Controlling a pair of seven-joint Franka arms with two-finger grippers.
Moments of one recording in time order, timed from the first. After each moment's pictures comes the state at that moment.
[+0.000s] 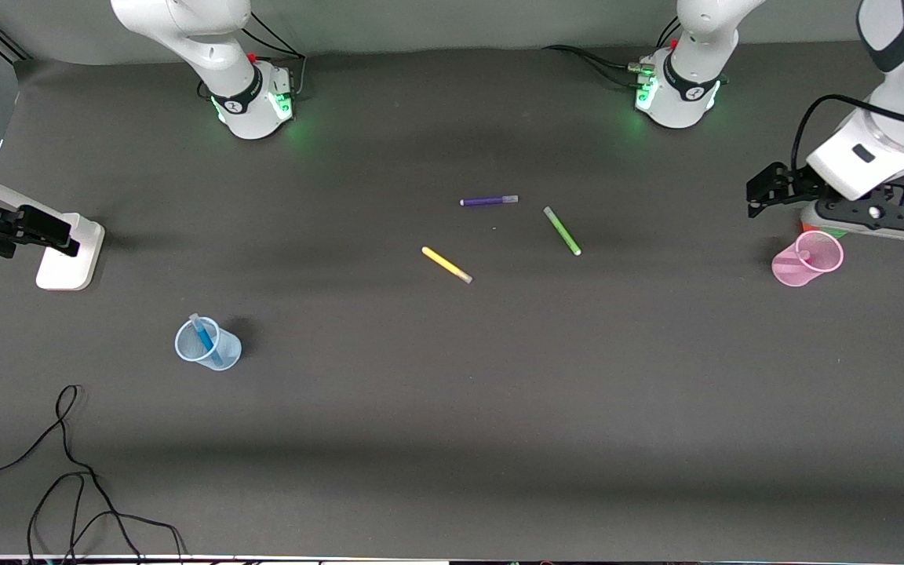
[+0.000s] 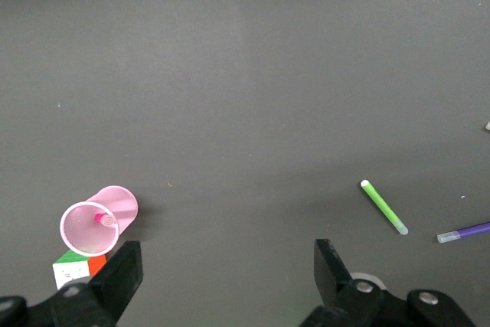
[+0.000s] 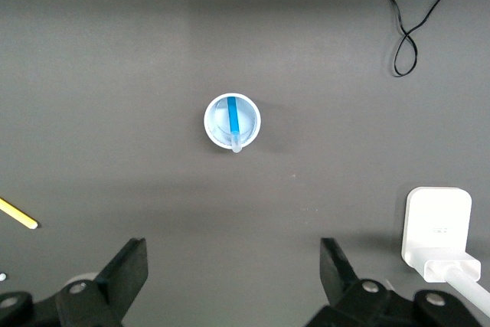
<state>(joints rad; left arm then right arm) 0.65 -0.21 -0.69 -1.92 -0.14 1.76 0.17 -0.02 0.03 -0.05 -1.59 0.02 1.61 -0.04</state>
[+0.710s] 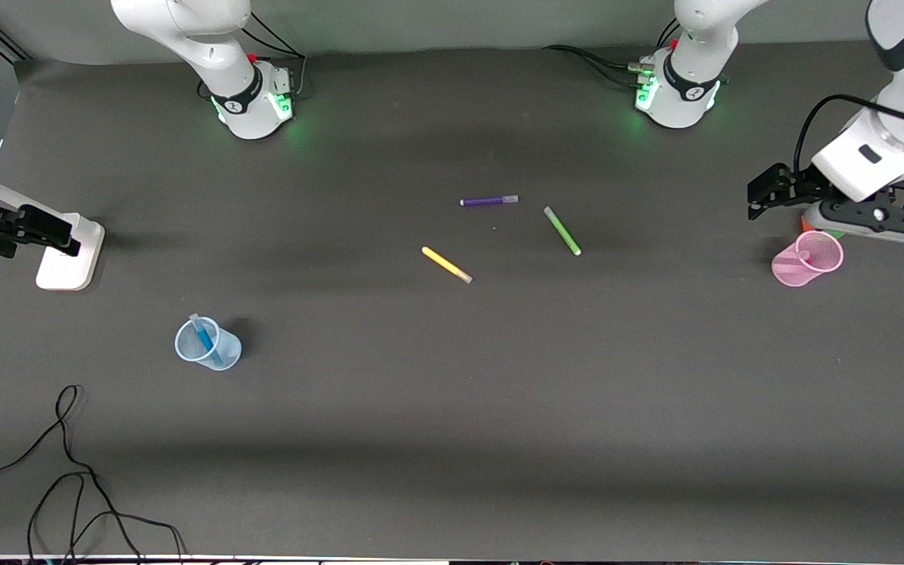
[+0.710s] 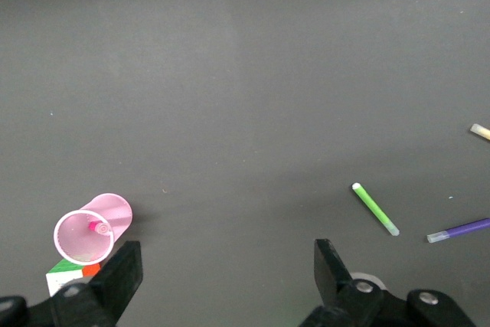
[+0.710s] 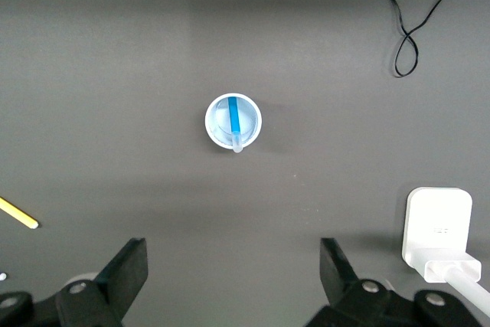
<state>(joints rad) 0.44 -0.18 -0.48 -1.90 -0.14 1.76 0.17 -0.01 0.03 -0.05 -1.59 0.02 1.61 -0.04</state>
